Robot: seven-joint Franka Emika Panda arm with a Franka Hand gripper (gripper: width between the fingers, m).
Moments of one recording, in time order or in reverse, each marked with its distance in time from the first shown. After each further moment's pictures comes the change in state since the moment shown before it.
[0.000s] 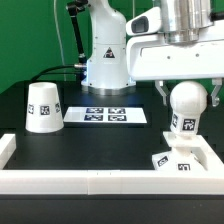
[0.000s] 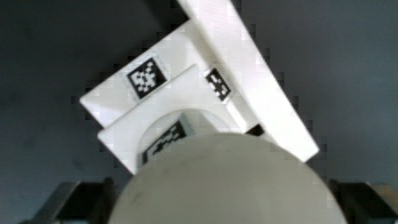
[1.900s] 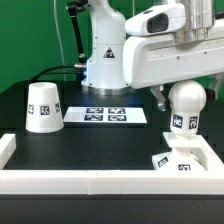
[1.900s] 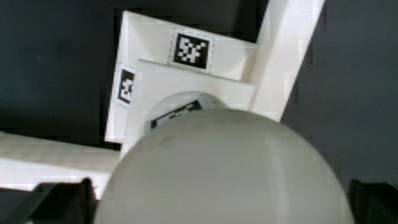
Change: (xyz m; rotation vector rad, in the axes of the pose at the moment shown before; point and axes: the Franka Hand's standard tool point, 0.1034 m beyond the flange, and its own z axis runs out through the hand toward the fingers) arm 0.002 0.003 -0.001 -0.045 -0.054 -0.939
